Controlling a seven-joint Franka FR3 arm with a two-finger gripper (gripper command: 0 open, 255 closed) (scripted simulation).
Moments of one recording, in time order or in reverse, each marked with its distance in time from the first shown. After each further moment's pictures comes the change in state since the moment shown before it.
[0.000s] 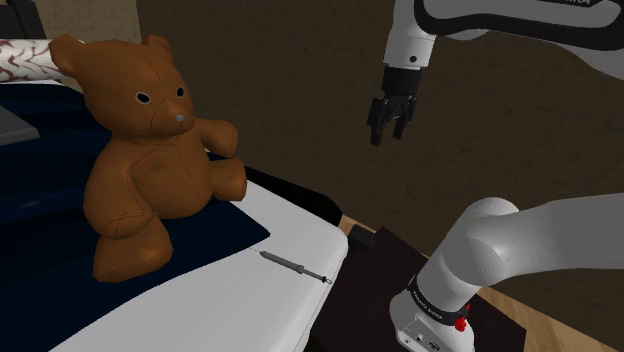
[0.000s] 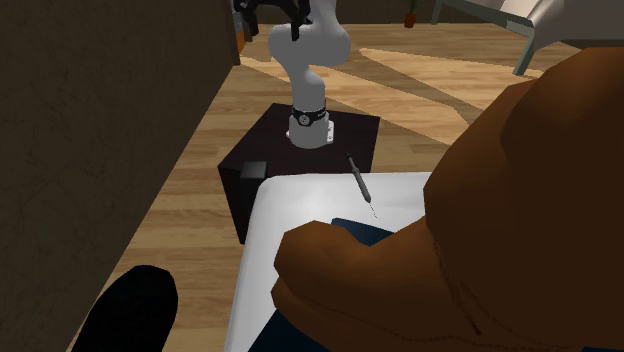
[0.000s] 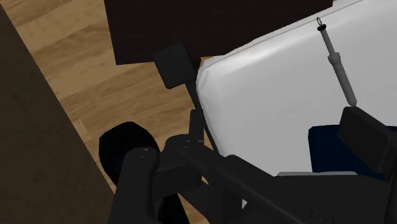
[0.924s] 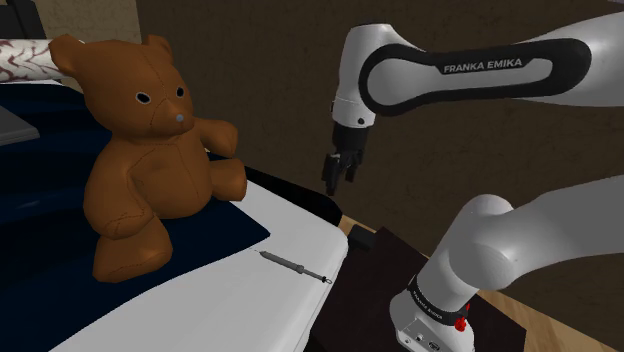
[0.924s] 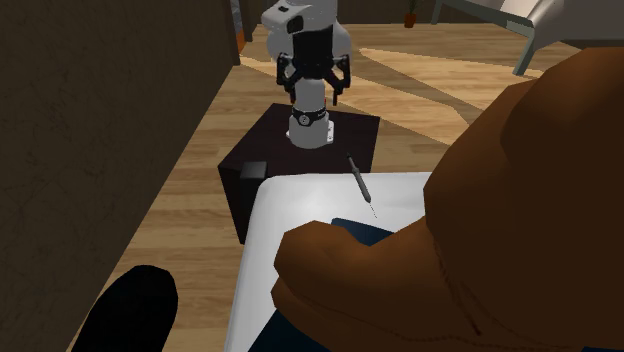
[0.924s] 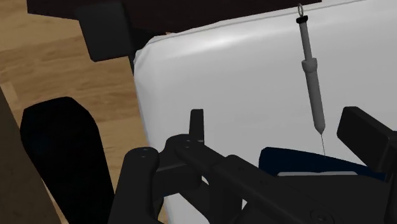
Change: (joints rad) arm 0.135 0.108 0.127 -0.241 0.112 0.376 -0.027
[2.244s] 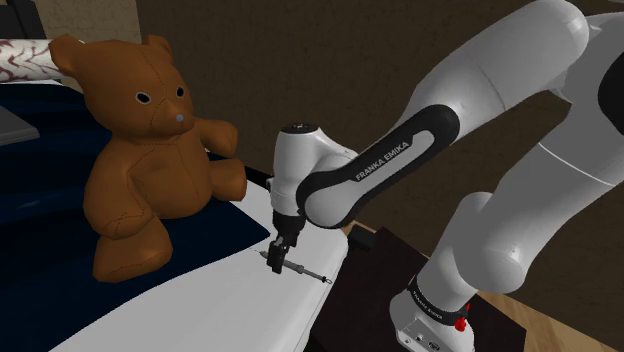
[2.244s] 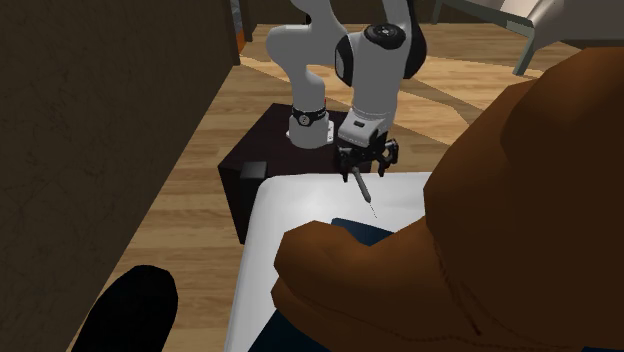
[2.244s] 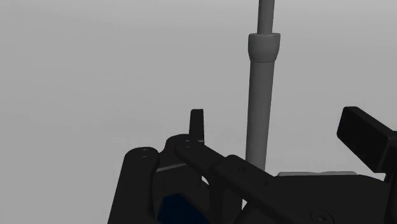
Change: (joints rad) arm 0.147 0.515 0.209 -0.082 0.059 0.644 -0.008
